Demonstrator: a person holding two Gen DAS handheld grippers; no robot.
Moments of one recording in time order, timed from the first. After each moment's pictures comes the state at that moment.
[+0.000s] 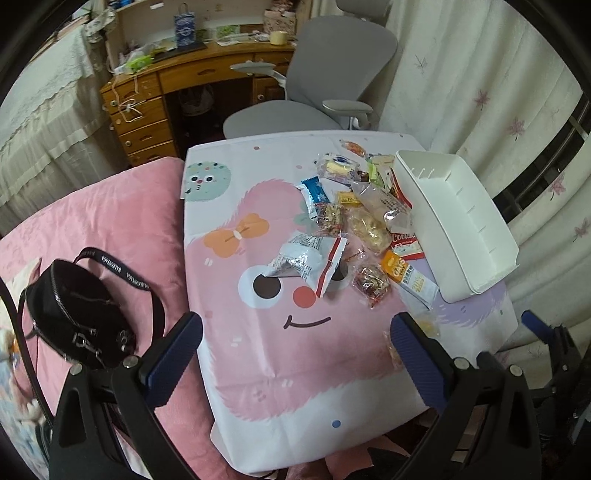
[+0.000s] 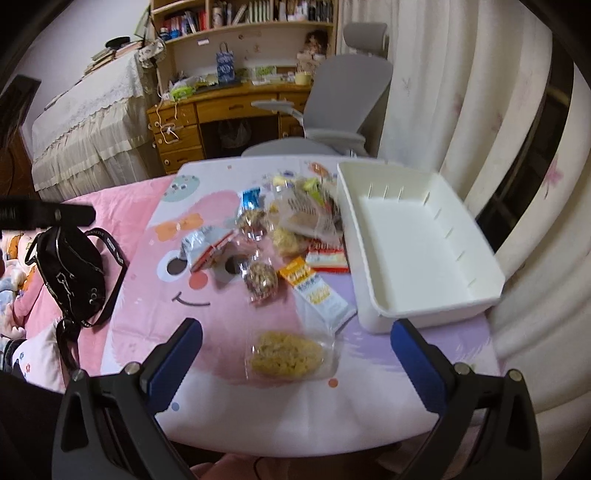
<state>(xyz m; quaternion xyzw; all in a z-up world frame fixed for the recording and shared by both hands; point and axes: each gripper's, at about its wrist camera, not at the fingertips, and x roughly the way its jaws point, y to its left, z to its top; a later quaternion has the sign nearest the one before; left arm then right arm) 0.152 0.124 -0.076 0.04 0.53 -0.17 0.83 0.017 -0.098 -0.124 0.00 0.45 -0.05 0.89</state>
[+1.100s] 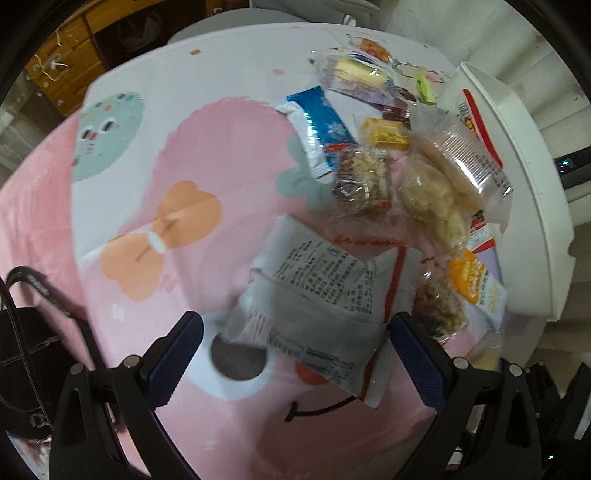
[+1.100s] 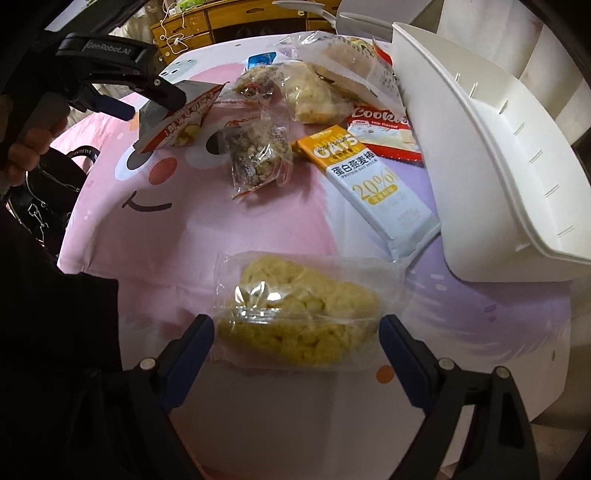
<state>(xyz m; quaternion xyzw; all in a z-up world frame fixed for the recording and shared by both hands) 0.300 0.057 -0.252 0.06 0.66 -0.23 0.72 0.070 -0.100 -0.278 0.01 0.60 0.01 0.80</state>
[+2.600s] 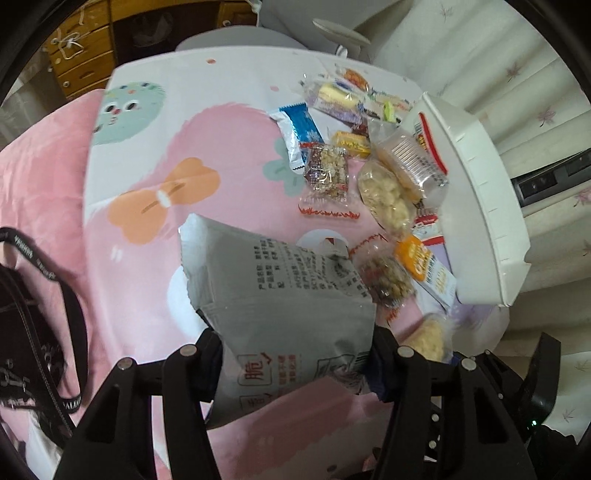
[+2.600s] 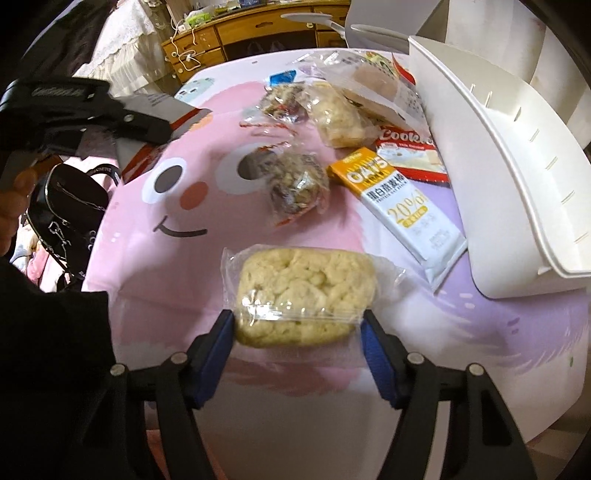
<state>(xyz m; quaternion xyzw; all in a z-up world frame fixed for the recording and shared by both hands) 0.239 0.089 -0.216 -0.02 0.63 -0.24 0.74 0.073 -0.084 -0.262 0.04 0.57 0.04 0.82</state>
